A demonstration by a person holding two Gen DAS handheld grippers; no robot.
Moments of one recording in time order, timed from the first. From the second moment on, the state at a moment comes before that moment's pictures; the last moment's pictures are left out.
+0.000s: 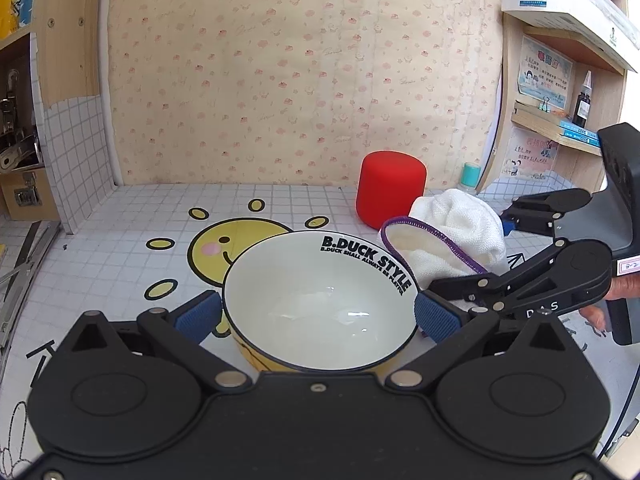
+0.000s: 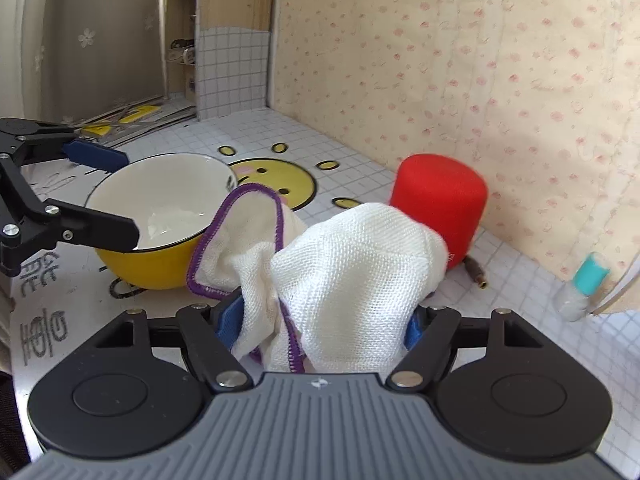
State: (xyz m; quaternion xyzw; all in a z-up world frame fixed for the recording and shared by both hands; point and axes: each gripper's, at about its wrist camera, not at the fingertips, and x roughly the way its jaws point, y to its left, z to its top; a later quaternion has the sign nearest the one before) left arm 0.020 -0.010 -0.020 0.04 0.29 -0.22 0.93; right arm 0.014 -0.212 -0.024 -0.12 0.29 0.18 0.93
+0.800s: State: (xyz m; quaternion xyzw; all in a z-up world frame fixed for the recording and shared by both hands) left arm 0.021 -0.009 -0.020 0.03 0.29 -0.22 0.93; right arm -0.002 -0.183 -0.027 -0.28 0.22 0.13 0.93
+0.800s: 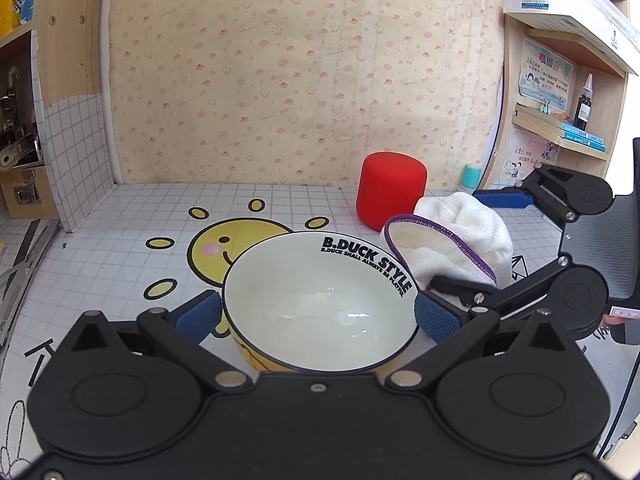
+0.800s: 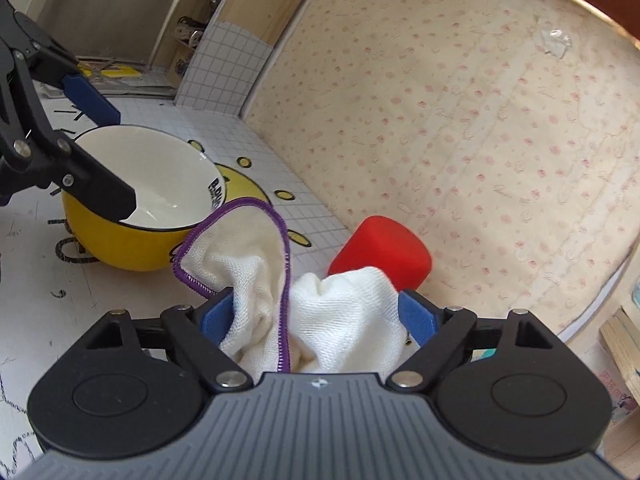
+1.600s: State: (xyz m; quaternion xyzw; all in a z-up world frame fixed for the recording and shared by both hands) left arm 0.020 -0.009 -0.022 0.02 0.29 -0.22 0.93; right arm 0.025 -0.213 -0.057 -0.05 0.32 0.13 0.94
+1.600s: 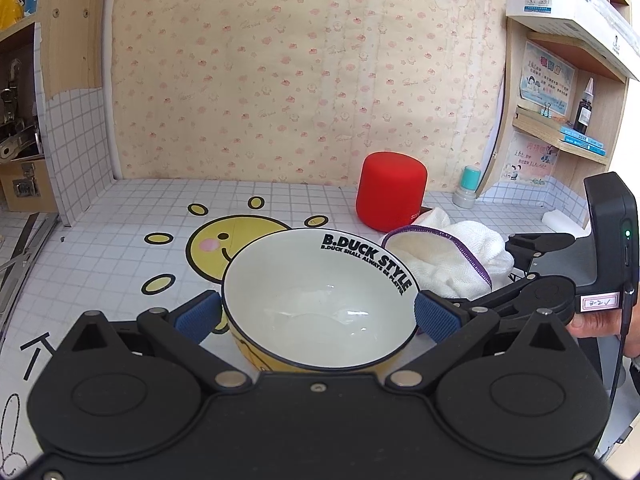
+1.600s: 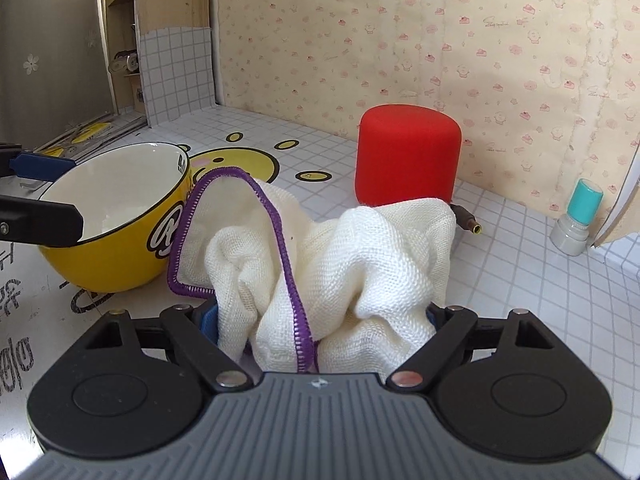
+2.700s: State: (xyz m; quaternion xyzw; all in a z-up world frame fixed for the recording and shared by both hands) left arm 0.029 0.005 -0.022 0.01 0.30 -0.17 0.94; right arm 0.049 -0.205 -0.026 -0.03 0.23 0.18 0.96
